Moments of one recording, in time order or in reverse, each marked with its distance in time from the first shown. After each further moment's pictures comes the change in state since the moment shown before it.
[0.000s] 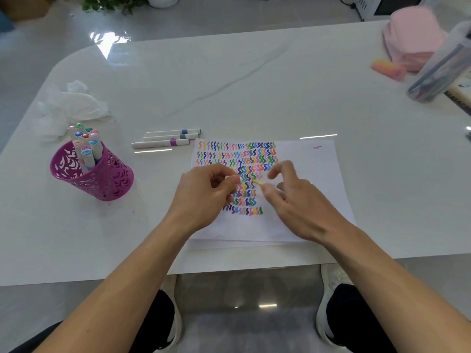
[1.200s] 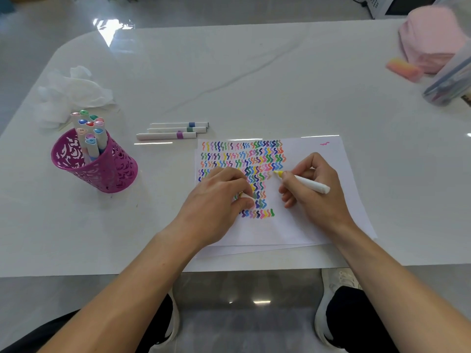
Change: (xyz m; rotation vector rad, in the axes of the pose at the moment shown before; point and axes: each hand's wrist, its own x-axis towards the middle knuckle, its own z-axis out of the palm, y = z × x) left_hand -0.007 -0.021 0.006 0.466 -0.119 0.308; right_hand 0.014 0.013 0.010 0.667 0.302 0.141
